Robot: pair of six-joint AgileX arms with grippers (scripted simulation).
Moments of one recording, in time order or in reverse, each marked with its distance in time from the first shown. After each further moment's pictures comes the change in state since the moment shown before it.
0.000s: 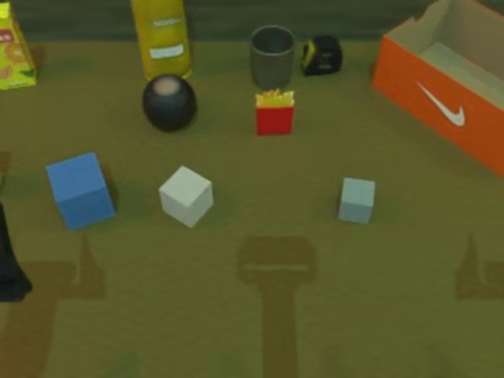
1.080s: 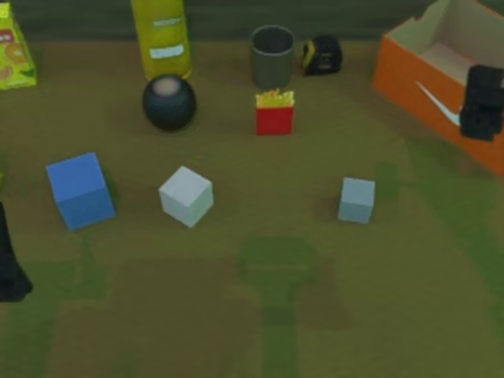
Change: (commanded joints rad) left arm 0.000 0.000 0.000 0.000 0.000 0.000; right arm 0.245 1.288 1.077 -0.678 0.002 0.353
